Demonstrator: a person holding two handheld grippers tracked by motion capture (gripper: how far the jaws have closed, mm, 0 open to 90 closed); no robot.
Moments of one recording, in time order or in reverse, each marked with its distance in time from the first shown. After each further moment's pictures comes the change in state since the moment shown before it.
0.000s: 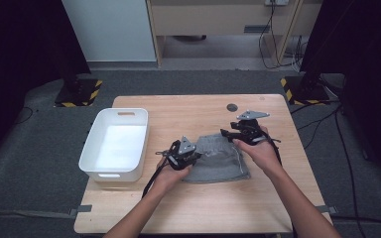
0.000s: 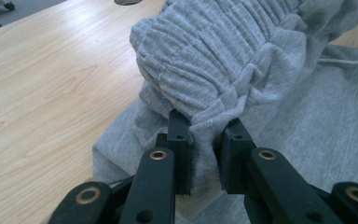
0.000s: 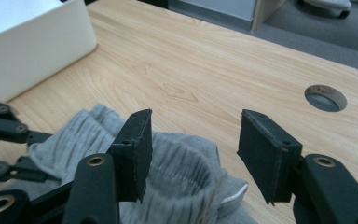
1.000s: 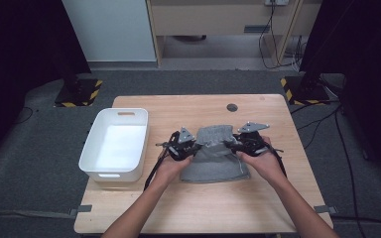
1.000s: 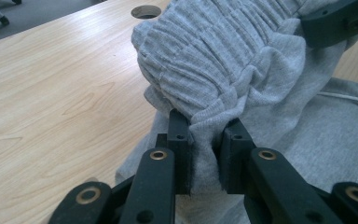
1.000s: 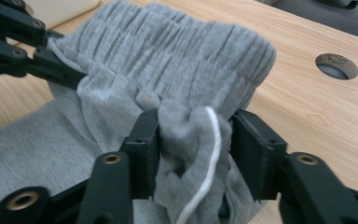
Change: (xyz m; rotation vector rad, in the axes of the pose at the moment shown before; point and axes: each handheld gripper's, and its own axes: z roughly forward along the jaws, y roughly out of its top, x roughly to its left) left arm 0.016 0.021 0.006 -0.009 0.011 -0.058; right arm 0.006 -0.034 -0.008 0.062 0.009 -0.063
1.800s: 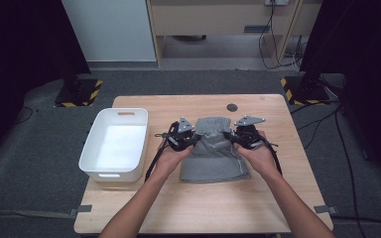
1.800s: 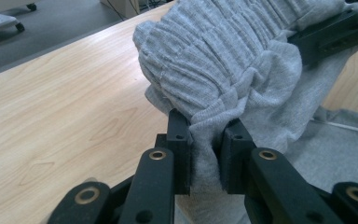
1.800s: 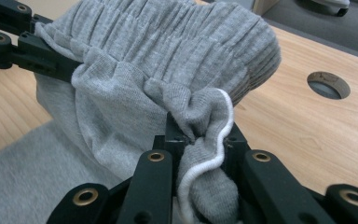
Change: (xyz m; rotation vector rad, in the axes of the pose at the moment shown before) left arm 0.014 0.026 -0.002 -0.014 0.031 -0.013; right arm -0.004 0.016 0.014 -0.022 -0.028 0.006
